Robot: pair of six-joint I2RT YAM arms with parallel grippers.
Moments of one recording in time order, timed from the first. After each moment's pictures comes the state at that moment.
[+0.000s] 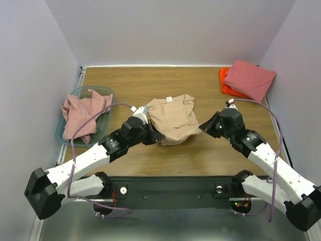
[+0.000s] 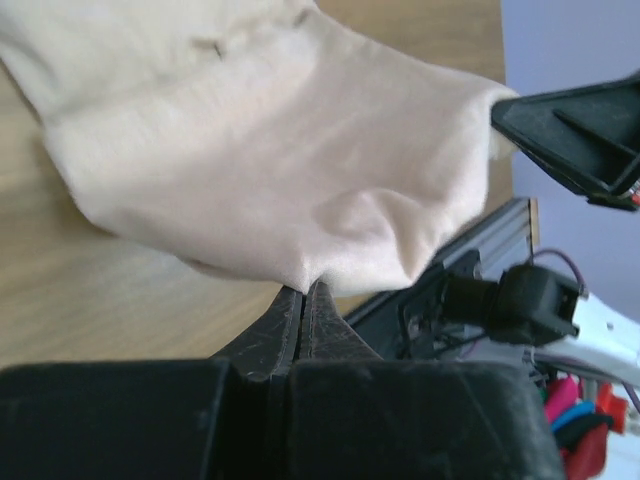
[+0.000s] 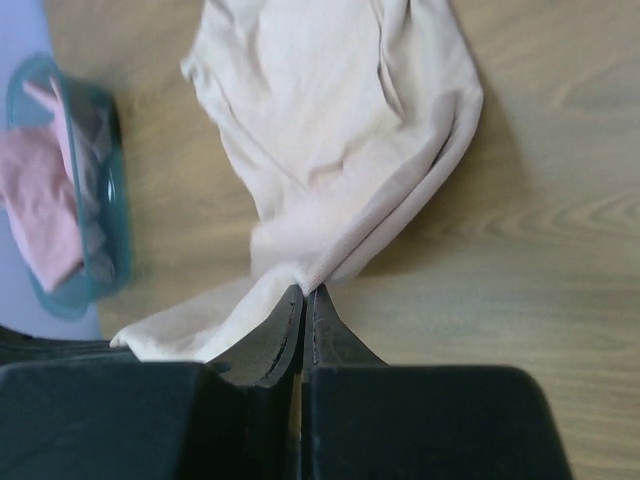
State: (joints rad) left arm -0.84 0.95 0.62 -0.16 0.05 -0.91; right arm 0.53 0.86 0.72 -0.45 0.06 0.93
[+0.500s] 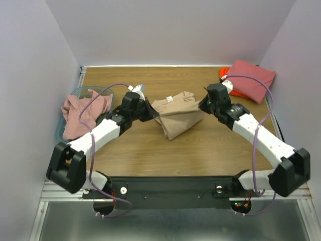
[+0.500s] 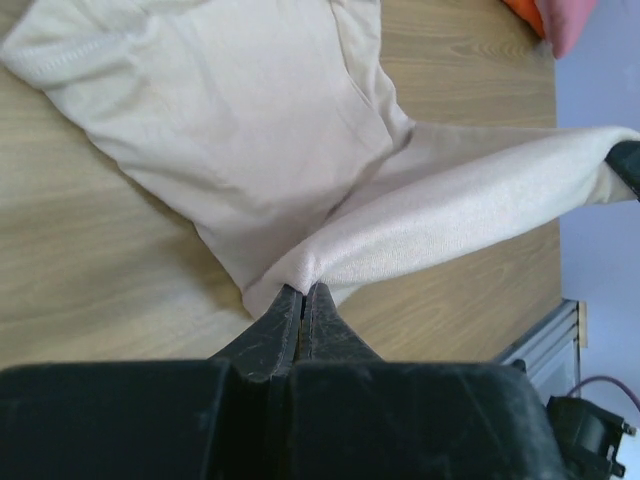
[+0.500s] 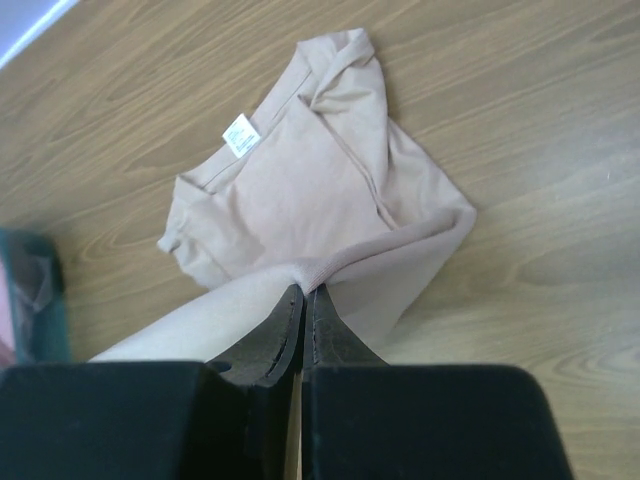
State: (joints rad) left arm -0.53 1.32 0.86 -0.08 0.18 -0.72; right arm 0.51 1.26 1.09 -0.44 0.36 0.83
